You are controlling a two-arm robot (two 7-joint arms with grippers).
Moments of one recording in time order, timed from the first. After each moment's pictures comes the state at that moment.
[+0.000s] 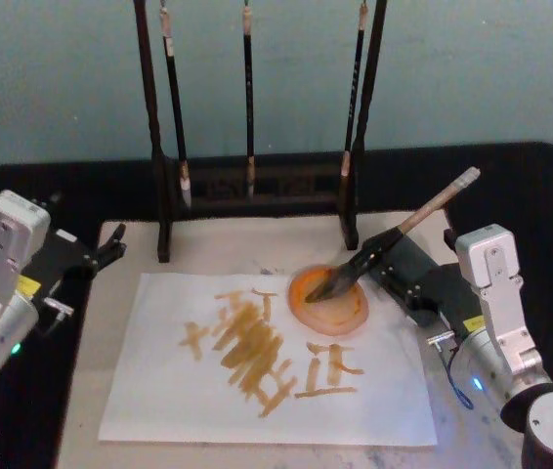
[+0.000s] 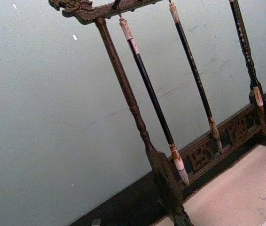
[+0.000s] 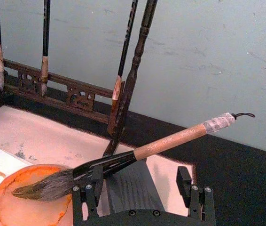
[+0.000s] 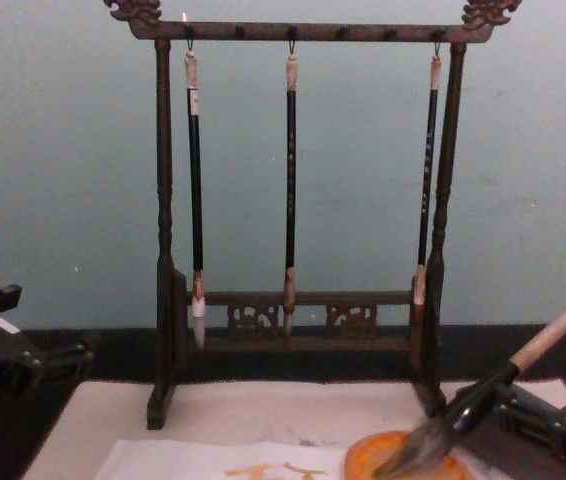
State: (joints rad) left arm -0.20 0.60 0.45 -1.41 -0.25 -0.12 0.03; right arm 0.09 0.39 -0.44 -1.47 0.16 -0.07 -0.16
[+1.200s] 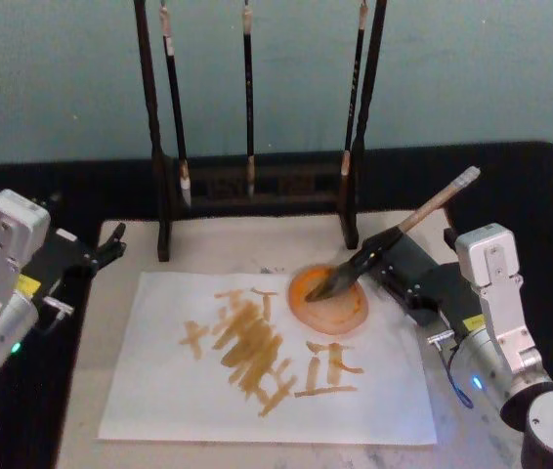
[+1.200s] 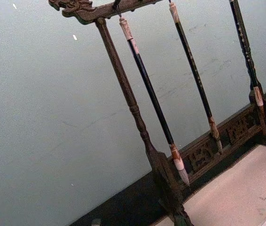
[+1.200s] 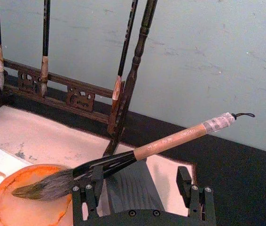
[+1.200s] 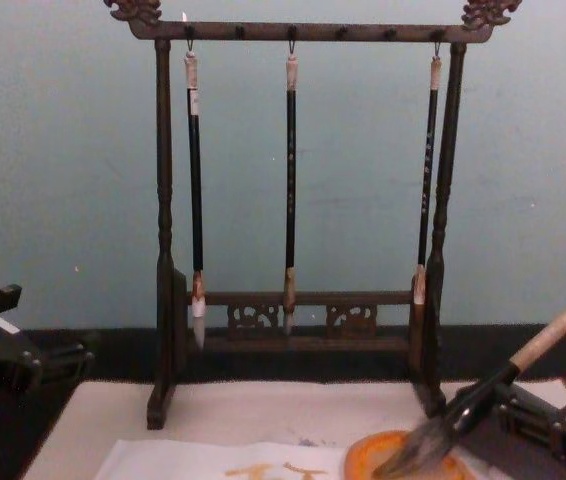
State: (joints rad) left arm -0.20 0.60 0.45 -1.41 -0.25 -0.12 0.03; right arm 0.09 0.39 -0.44 -1.47 0.16 -0.07 -0.16
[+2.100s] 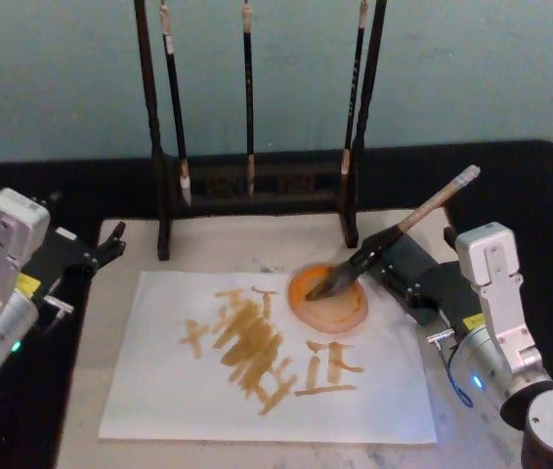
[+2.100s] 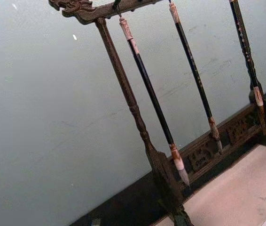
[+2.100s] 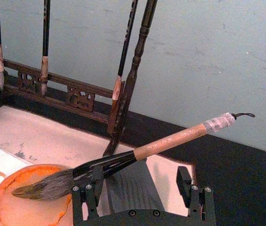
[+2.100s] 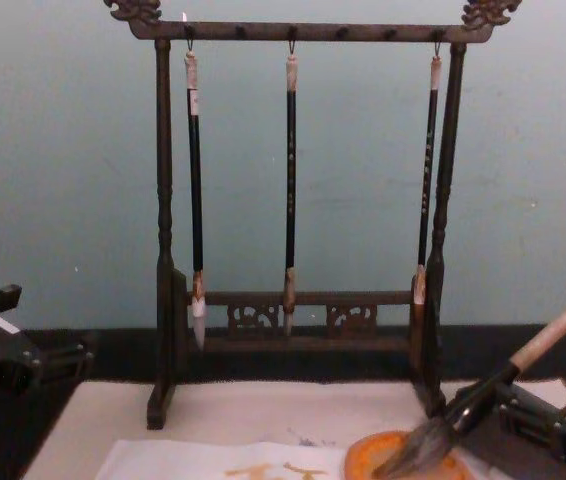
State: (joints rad) left arm -0.20 0.60 0.45 -1.41 -0.25 -0.12 0.03; right arm 0.09 0.39 -0.44 -1.47 0.16 -0.07 -0.16
